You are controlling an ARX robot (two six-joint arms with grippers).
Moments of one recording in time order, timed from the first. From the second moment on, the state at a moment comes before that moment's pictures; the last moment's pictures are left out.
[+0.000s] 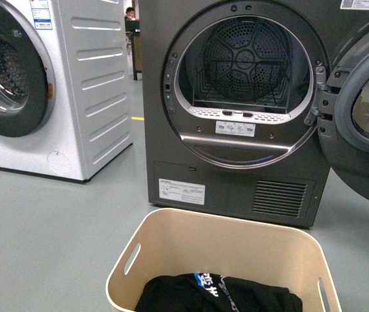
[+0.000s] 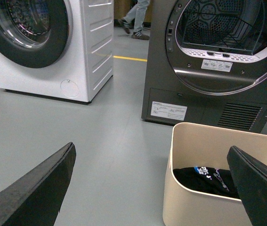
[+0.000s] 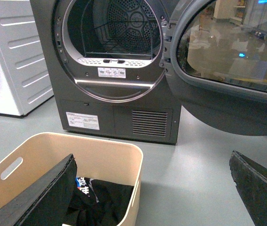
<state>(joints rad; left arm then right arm) 0.01 0.03 0.04 -0.05 0.04 -0.02 0.00 0.00 0.01 0.00 0.00 0.00</state>
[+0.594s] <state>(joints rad) 0.04 1.84 0.96 0.20 0.28 0.02 0.11 1.64 0.71 0.29 -0.11 0.03</state>
